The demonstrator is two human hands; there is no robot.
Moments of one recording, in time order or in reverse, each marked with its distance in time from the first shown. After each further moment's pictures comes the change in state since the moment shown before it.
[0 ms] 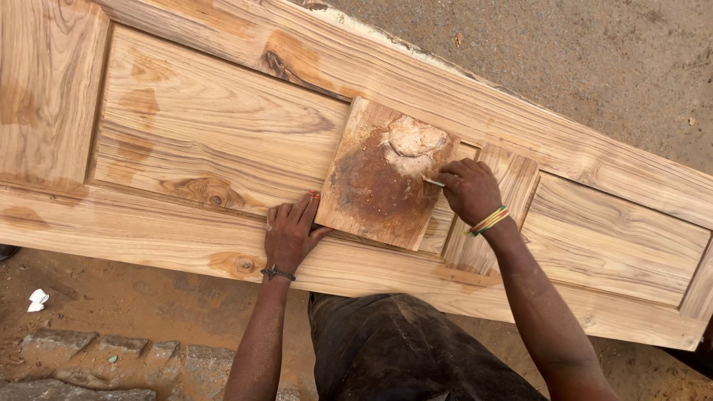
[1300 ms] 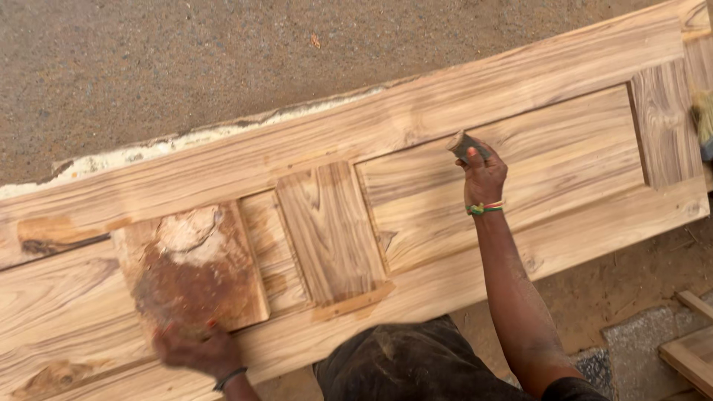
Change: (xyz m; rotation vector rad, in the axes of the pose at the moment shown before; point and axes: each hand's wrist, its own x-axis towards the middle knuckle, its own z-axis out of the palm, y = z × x) left_hand 0.004 0.164 0.091 0.232 0.432 -0.294; right_hand -0.298 0.340 0.093 1.474 1.204 0.782
